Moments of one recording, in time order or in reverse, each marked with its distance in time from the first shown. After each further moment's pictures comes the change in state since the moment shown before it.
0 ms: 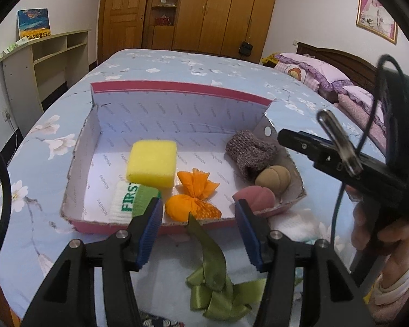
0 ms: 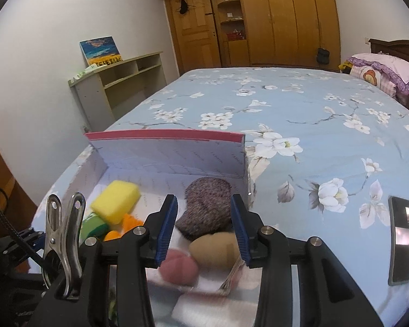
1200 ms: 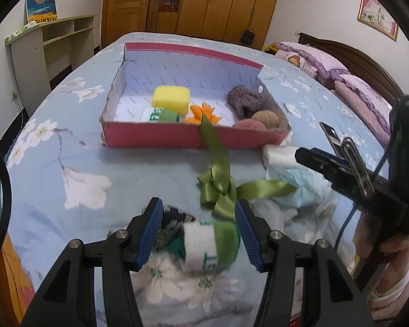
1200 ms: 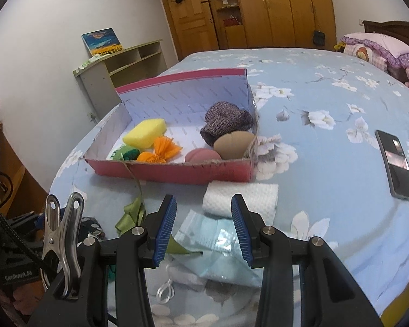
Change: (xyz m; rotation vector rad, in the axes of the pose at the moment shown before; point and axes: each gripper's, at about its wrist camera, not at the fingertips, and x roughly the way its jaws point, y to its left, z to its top) left arm -0.064 0.007 -0.083 -0.020 0.078 0.000; right arm -0.065 0.022 -0.095 0.053 0.074 0.011
